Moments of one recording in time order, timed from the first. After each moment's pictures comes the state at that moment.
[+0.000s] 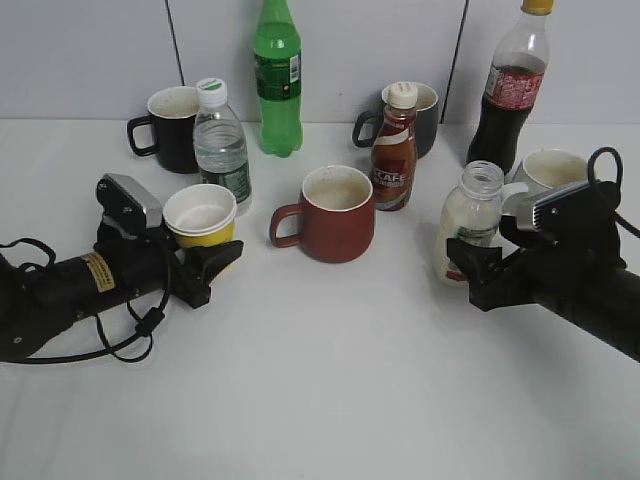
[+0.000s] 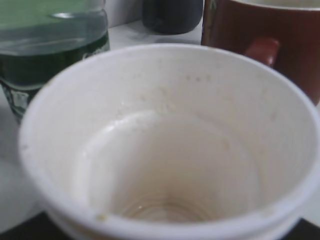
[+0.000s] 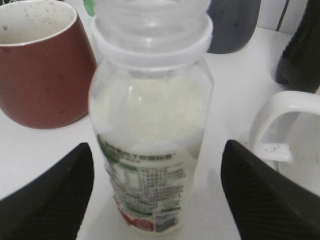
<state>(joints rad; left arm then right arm) -0.21 2.29 -0.77 0.64 -1.21 -0.10 0.21 1.98 -0.40 -0.27 -1.18 -0.01</state>
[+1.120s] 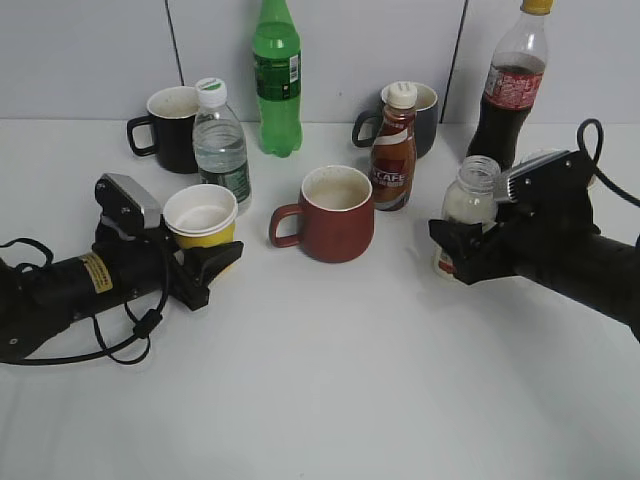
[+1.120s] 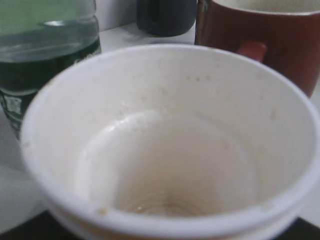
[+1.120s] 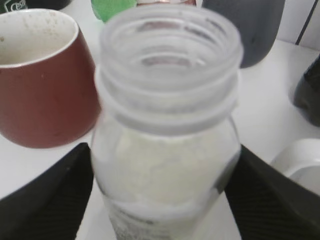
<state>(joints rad) -0.21 2.27 -0.75 0.65 -1.21 -0.10 0.21 1.98 -0.53 -0.35 -1.03 0.04</state>
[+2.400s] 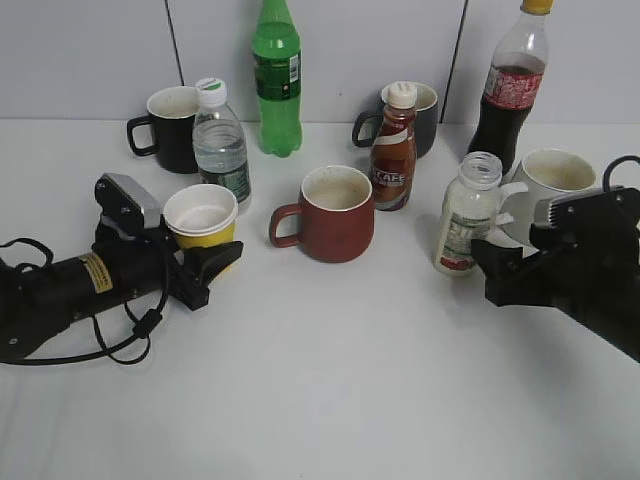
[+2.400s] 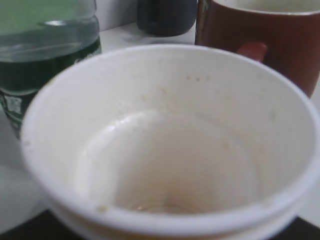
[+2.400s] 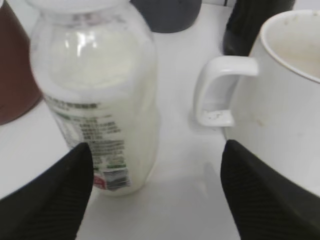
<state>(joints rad) -0.21 2.27 -0.75 0.65 -1.21 -0.10 0.21 1.98 -0.37 -0.10 -1.17 -0.02</state>
